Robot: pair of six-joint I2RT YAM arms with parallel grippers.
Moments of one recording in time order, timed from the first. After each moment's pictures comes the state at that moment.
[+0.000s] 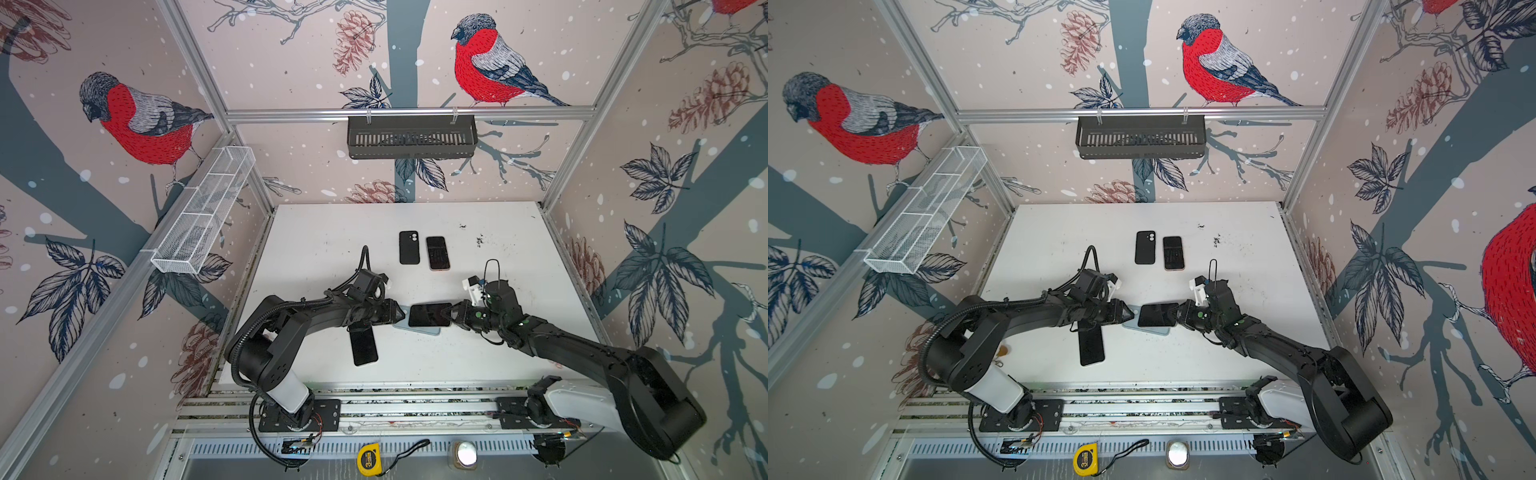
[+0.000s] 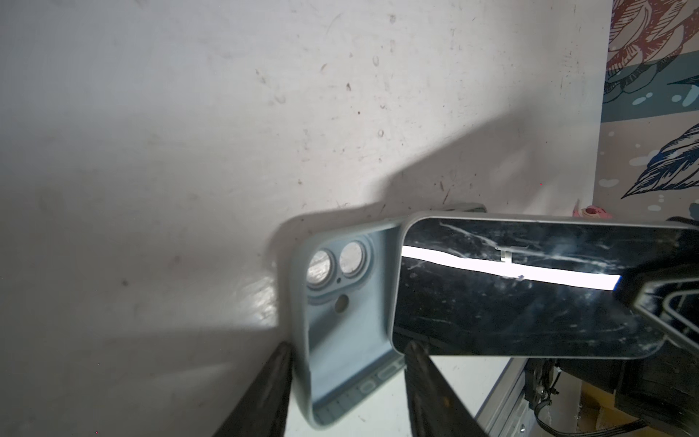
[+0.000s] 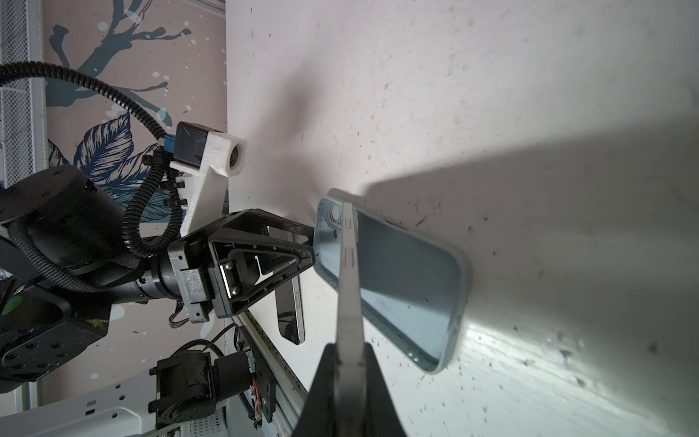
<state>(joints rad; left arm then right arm) -0.57 1.61 0.71 -0.07 0.50 -0.58 0.51 1.21 0.39 0.18 -0.56 0.90</state>
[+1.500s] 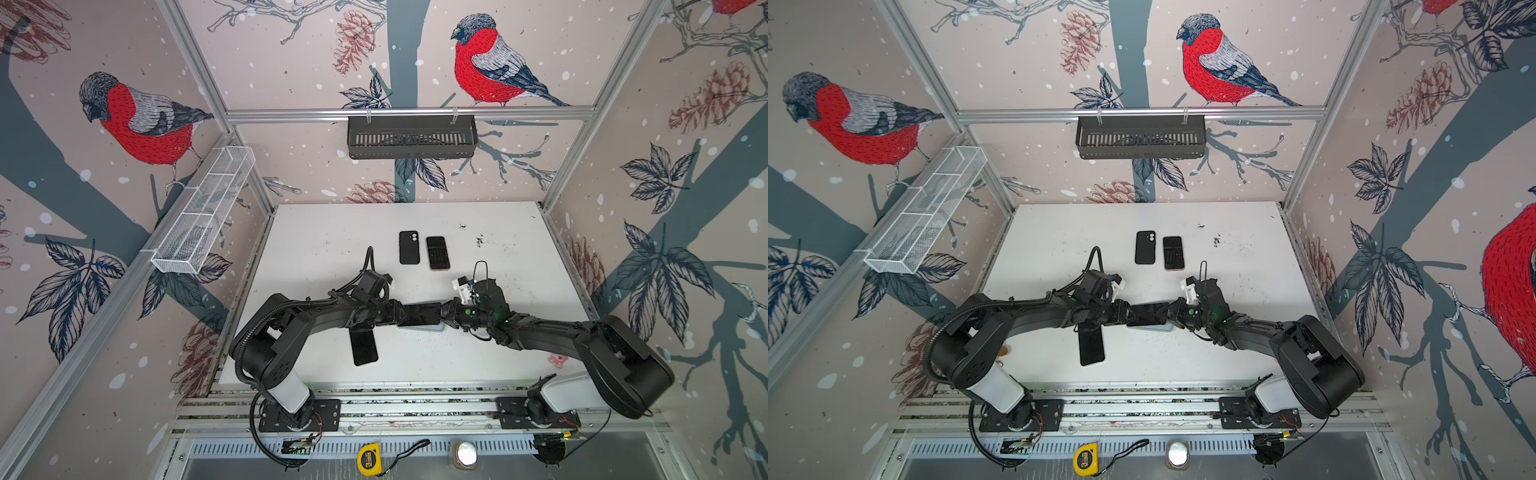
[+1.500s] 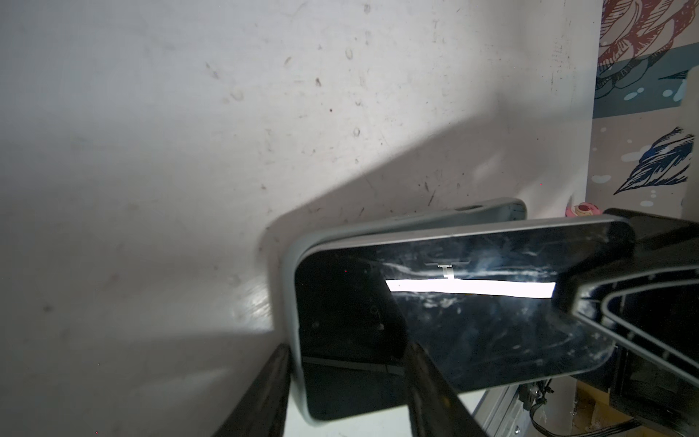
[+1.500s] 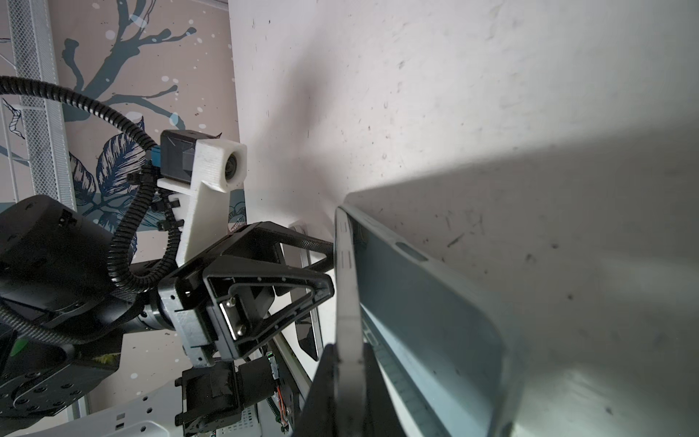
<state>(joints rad) -0.61 1.64 0.71 -0.03 0.50 -0.62 0.56 1.42 0.41 0.42 -0.59 1.03</state>
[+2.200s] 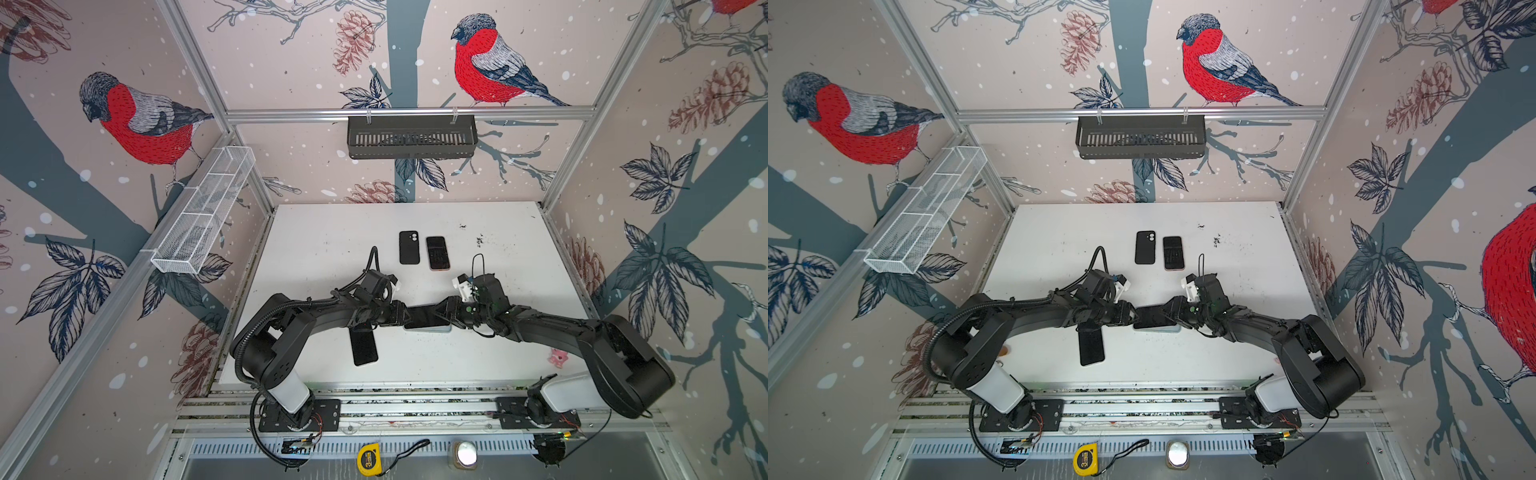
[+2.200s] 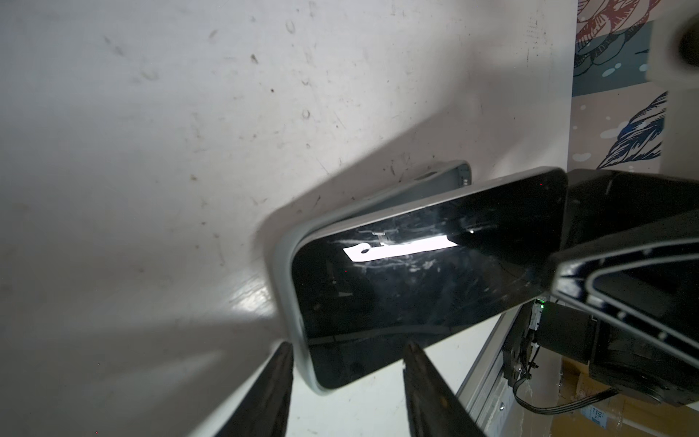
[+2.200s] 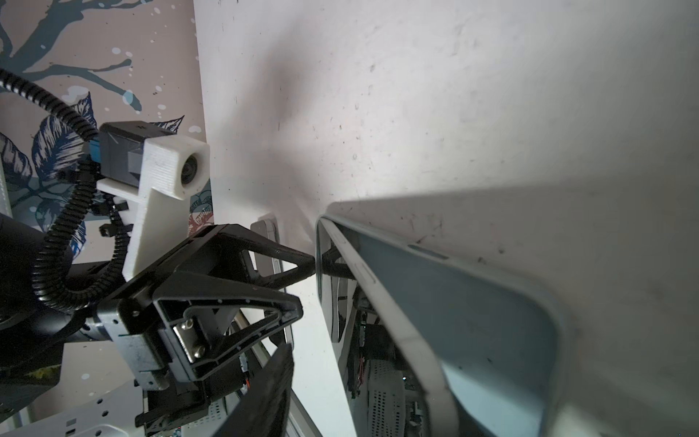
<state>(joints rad) -0.63 1.64 0.73 -0.05 0.54 -0.59 0.52 1.41 0.50 0.16 -0.59 0.84</state>
